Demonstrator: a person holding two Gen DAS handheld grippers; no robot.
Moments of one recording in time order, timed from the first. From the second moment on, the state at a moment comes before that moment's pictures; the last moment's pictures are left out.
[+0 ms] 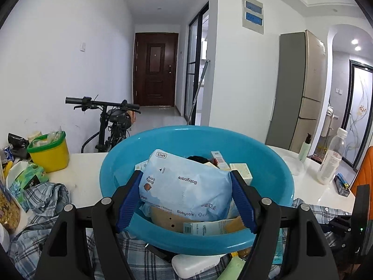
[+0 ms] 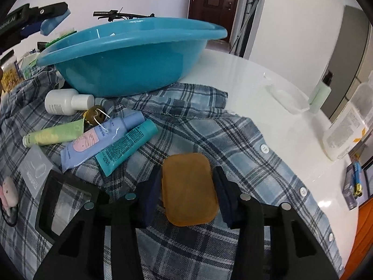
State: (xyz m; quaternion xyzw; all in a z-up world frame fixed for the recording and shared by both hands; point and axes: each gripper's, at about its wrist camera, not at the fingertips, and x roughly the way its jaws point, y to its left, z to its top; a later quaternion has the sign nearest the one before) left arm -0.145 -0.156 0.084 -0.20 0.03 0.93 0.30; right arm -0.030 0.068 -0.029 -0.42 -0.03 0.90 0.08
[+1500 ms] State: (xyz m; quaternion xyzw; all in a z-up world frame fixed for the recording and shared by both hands) left arm -0.139 -0.156 0.081 -0.20 0.04 0.94 0.29; right arm -0.105 0.024 0.098 -0.16 0.04 0.99 -0.02
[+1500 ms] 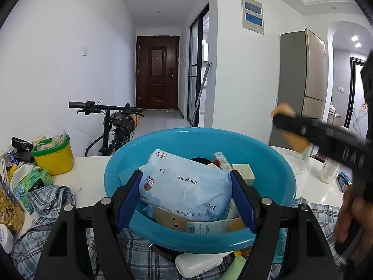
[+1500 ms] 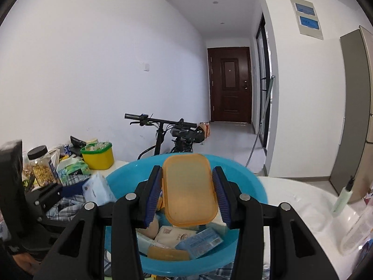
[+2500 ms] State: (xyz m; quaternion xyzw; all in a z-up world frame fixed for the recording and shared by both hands) left arm -0.147 -0.158 0.076 -0.19 0.04 0.94 0.27; right arm -0.113 0.012 0.075 -0.18 0.01 0.98 -0.01
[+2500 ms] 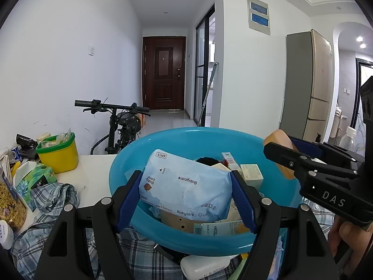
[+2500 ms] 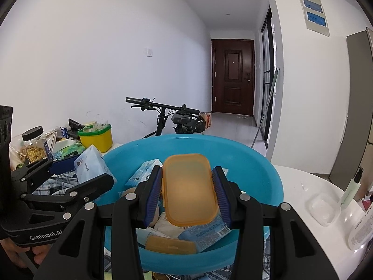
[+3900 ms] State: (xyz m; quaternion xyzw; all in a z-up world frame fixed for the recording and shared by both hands) left arm -0.136 -0.152 0.078 -0.19 0.04 0.94 0.27; right arm -0.114 0.016 0.077 -0.18 0.02 0.98 -0.01
